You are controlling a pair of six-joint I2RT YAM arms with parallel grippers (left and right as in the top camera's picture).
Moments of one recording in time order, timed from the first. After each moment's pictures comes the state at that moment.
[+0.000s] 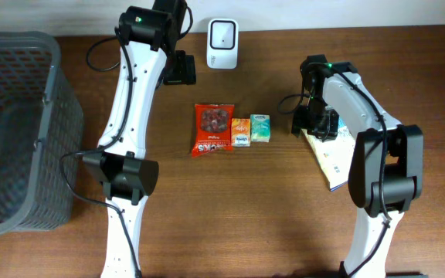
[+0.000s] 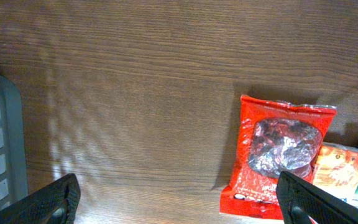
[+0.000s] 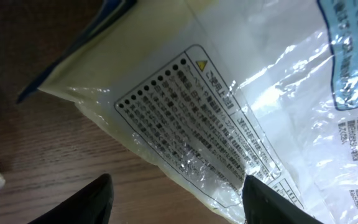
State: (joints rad) left arm -0.27 2.42 2.76 -1.68 -0.18 -0.32; right arm 0.11 2.15 1.68 -1.18 0.04 0.37
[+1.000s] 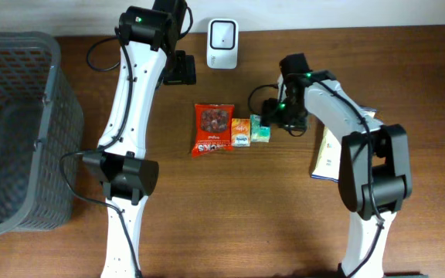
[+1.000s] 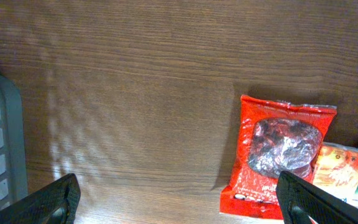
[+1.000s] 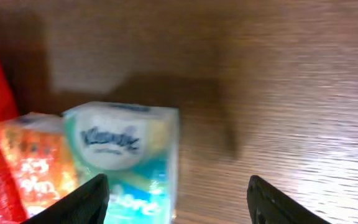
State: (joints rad) left arm -0.27 2.42 2.76 -1.68 -0.18 -0.32; right arm 0.21 2.15 1.61 -0.85 -0.23 0.29
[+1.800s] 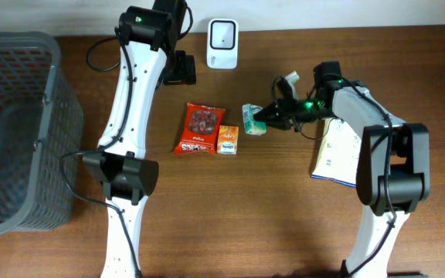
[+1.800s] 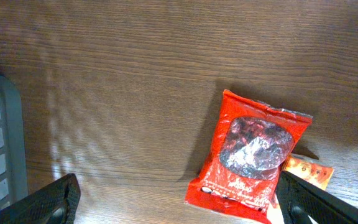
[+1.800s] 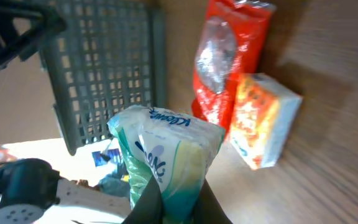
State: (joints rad) left arm -0.27 2.42 2.76 -1.68 -0.18 -0.32; right arm 0.04 2.15 1.49 -0.75 -1.26 0.14
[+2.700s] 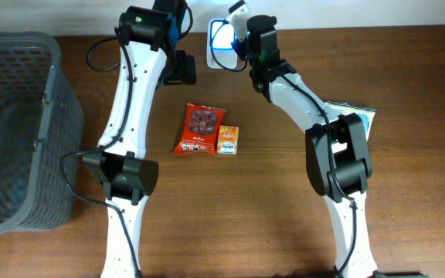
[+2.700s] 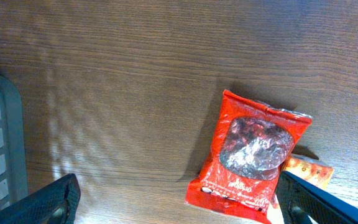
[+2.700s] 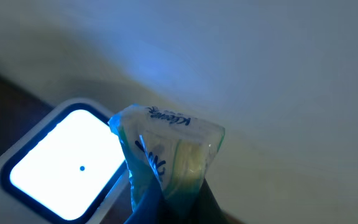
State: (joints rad) left arm -0.27 2.42 2.76 -1.68 -0.18 -0.32; right arm 0.34 2.39 1.92 0.16 0.16 -0.48
